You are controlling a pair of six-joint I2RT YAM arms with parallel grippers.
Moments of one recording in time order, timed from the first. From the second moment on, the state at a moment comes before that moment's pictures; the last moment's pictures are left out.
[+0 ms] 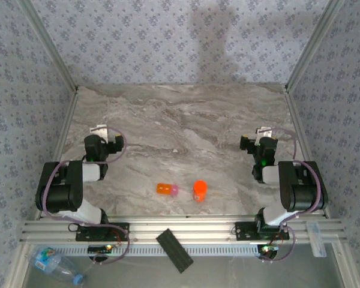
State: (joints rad) left arm 0.03 1.53 0.41 0.72 -0.01 -0.01; right arm -0.01 1.53 0.35 0.79 0.13 0.01
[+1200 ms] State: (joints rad) left arm 0.03 1.31 0.67 0.20 -0.10 -0.14; right arm -0.13 1.26 0.68 0.17 0.08 0.35
